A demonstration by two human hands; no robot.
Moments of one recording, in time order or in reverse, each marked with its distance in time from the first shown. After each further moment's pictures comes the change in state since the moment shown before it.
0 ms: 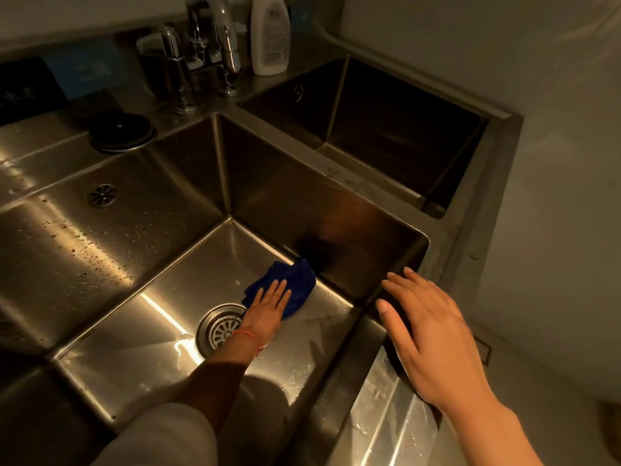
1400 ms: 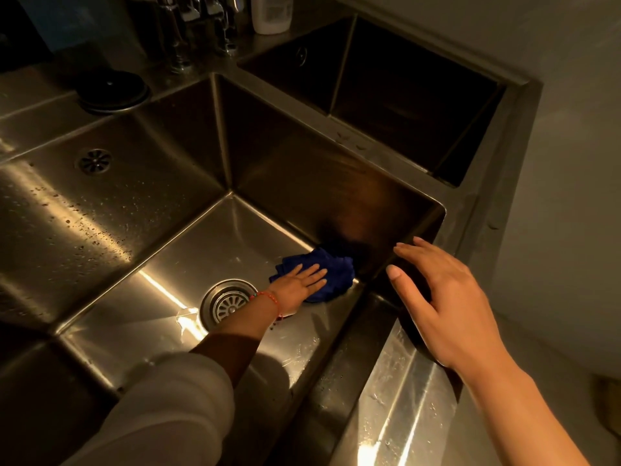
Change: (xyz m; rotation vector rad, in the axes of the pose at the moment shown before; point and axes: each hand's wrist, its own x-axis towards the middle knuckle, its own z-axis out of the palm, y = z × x) left_hand 0.017 0.018 -0.013 0.097 -0.024 0.435; right_hand 0.004 0.003 0.007 0.085 0.056 0.000
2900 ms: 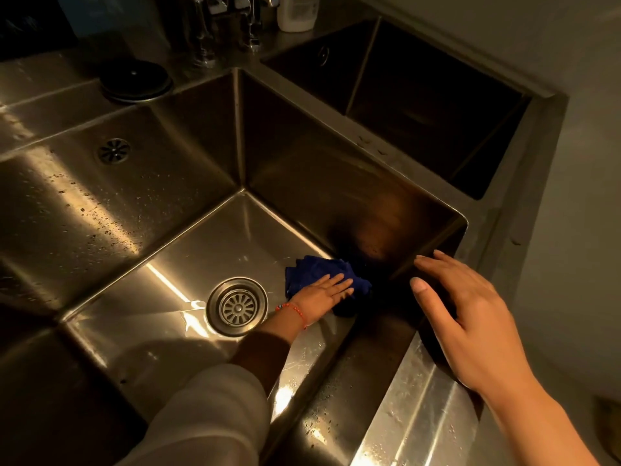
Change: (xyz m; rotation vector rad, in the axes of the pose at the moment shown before) left_hand 0.024 0.027 0.010 -0.084 0.146 0.038; right_hand 0.000 0.002 -0.001 0.011 0.015 -0.029
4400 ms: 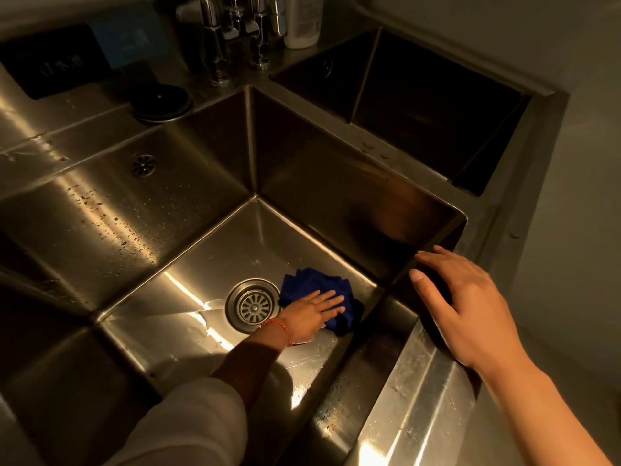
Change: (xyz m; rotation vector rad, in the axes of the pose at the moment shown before) left_hand -0.063 -0.002 0.007 -0.054 -0.042 -0.012; right_hand 0.001 0.000 0.001 -0.005 -0.029 0.018
